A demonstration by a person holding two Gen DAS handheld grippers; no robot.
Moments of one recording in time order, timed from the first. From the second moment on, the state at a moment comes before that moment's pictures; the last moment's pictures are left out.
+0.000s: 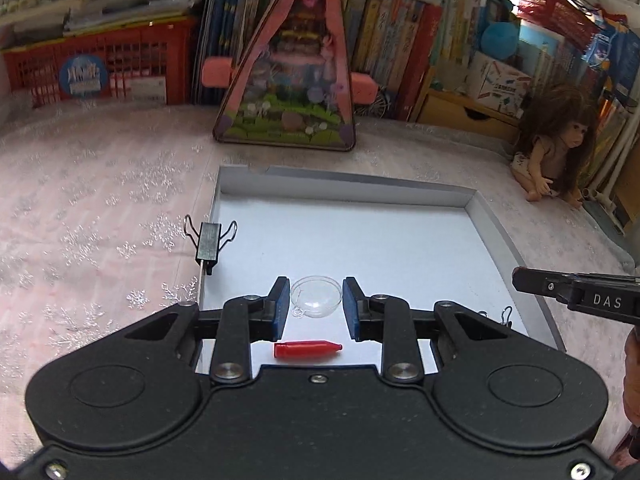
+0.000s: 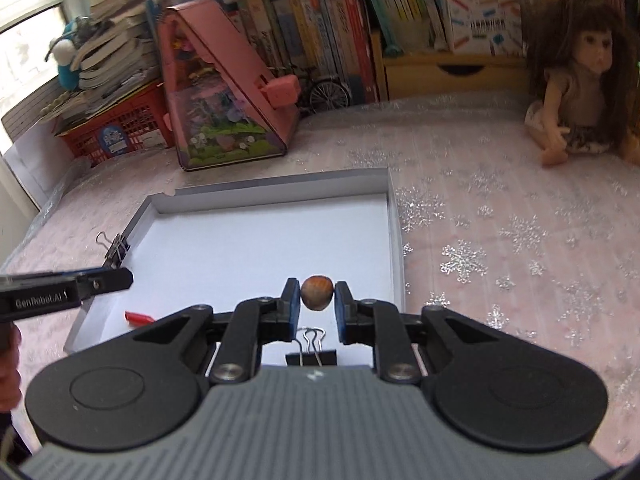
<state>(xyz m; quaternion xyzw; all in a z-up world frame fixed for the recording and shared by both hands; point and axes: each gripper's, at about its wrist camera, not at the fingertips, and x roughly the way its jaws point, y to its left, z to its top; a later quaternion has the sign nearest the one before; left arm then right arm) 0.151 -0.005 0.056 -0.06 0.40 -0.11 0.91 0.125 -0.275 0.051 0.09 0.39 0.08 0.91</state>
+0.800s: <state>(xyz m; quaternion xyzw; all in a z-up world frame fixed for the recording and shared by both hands) 0.167 -0.035 0.025 0.01 0.42 -0.11 0.90 0.160 -0.243 0.020 0.03 0.47 0.08 0.88</state>
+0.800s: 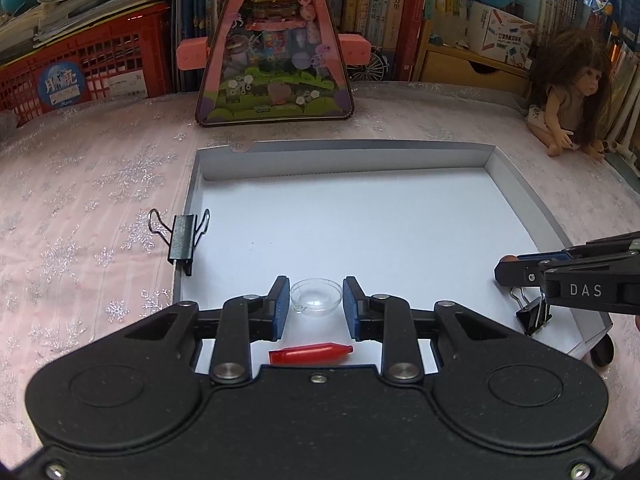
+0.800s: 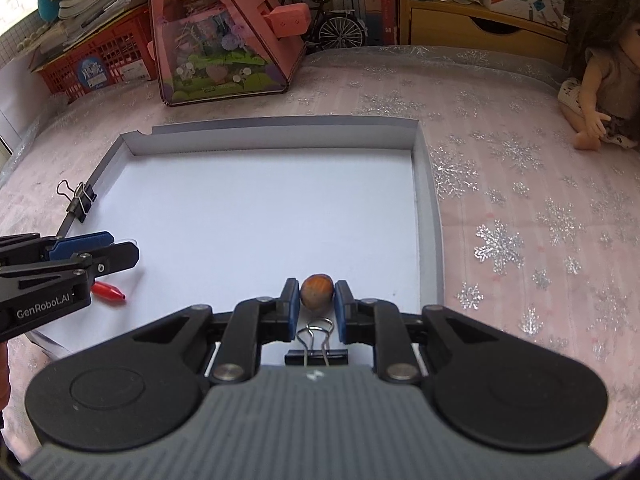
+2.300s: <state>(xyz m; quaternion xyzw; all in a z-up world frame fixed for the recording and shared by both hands) 0.028 -0.047 0.068 0.07 0.22 -0.14 0.96 0.051 -0.252 0.052 0.00 0.28 0.10 0.95</state>
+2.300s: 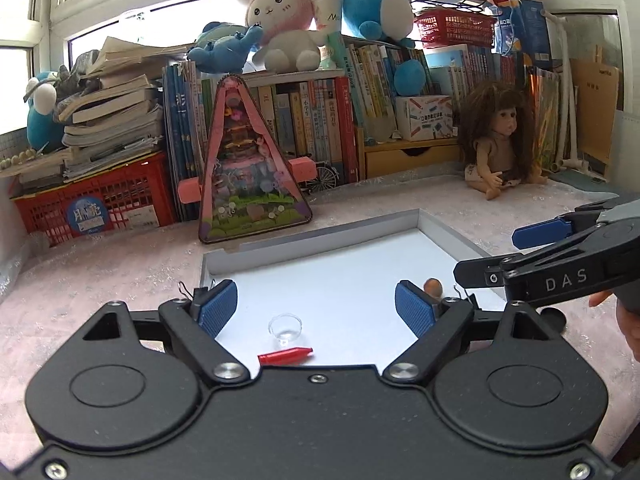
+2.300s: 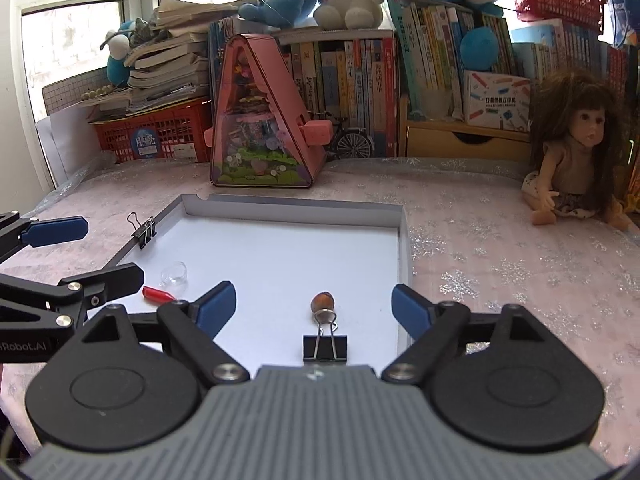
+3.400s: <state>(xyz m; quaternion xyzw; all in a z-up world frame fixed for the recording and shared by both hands) -0.020 -0.012 0.031 0.02 0.24 -0.12 0.96 -0.023 -0.241 0.016 -0.05 0.20 0.08 0.97</state>
